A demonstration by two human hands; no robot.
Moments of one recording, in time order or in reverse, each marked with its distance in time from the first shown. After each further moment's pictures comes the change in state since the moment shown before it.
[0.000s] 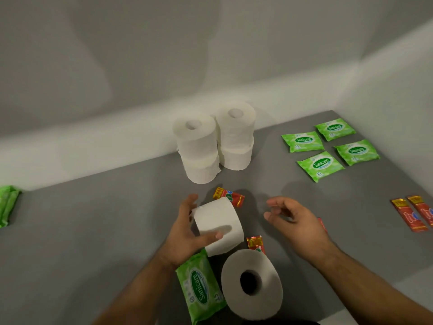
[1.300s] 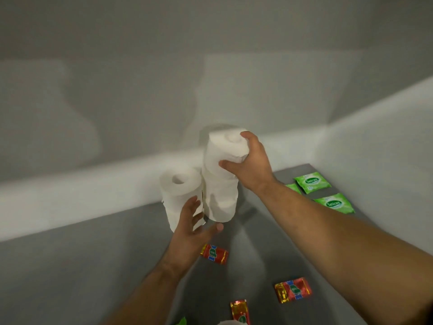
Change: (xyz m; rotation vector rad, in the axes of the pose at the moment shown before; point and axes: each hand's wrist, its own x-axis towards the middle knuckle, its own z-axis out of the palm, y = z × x) left_hand 0.077 0.115 0.026 -0.253 0.107 0.143; right_hand 0.190 -0.163 -0.027 -0.025 0.291 -0.389
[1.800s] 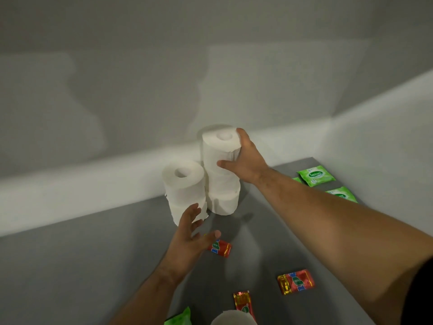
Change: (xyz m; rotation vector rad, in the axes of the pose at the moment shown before) left_hand -0.018 -0.028 -0.015 0.049 -0.008 -0.101; right_hand 0.014 0.018 0.019 -0.106 -0.208 0.057
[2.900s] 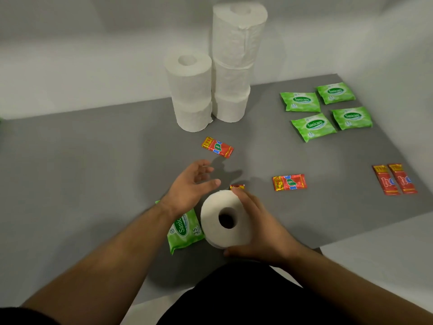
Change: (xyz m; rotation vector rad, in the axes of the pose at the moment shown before) left_hand -0.093 -0.082 0.008 0.129 -0.086 -0.200; right_hand -0.348 0.084 0.032 -0.086 -0.569 0.044
